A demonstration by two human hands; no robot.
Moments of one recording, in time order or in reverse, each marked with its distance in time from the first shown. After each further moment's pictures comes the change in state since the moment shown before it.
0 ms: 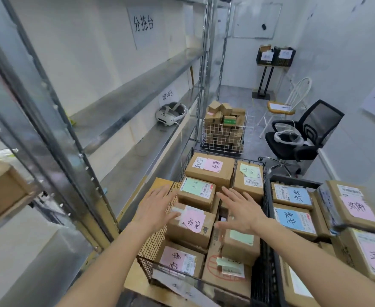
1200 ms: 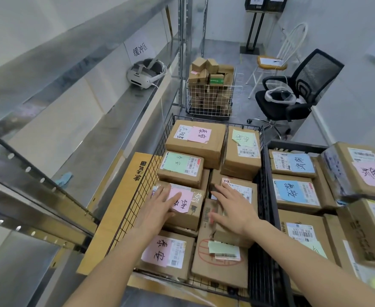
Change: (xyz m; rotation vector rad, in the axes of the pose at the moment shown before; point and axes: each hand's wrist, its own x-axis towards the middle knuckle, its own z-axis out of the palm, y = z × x) left_hand 0.042 0.009 0.149 -0.020 -0.148 0.126; right_hand 0.038 0.029 0.112 0.176 0.016 0.072
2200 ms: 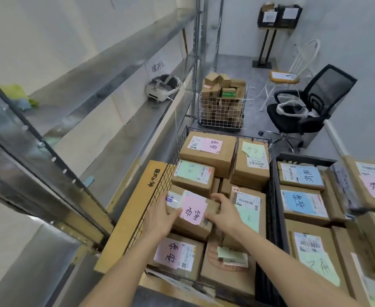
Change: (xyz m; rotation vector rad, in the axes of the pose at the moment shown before) left_hand -0.041 0.025 -0.061 -0.618 0.122 -0.565; right_hand 0.007 -0.062 -0.005 0.776 0.115 0.286
